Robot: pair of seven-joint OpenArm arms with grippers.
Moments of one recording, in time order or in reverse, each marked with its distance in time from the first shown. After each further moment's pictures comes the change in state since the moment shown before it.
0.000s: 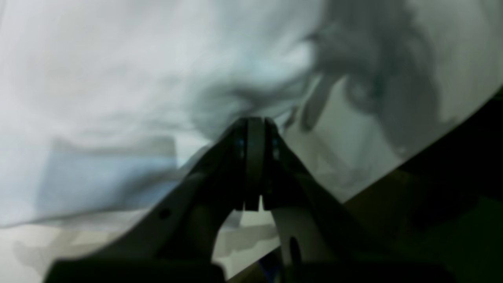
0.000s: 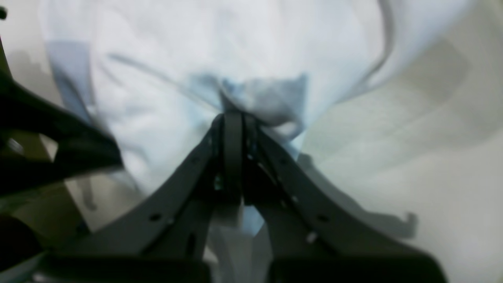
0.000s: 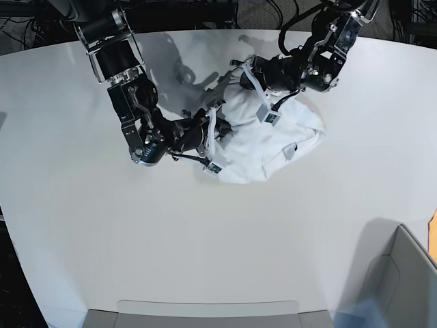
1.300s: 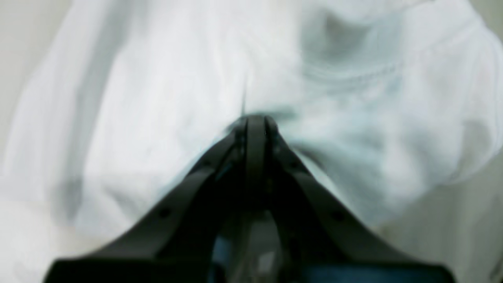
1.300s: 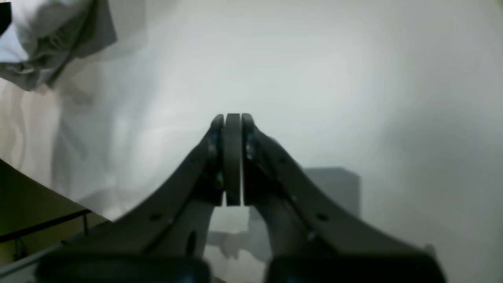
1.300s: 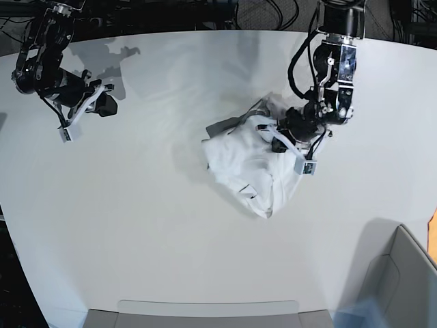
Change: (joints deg) left arm -6.3 11.6 -17.6 -15.3 12.5 -9.4 -14.9; right arm -27.9 7.3 49.8 26.0 13.1 -3.7 -8.0
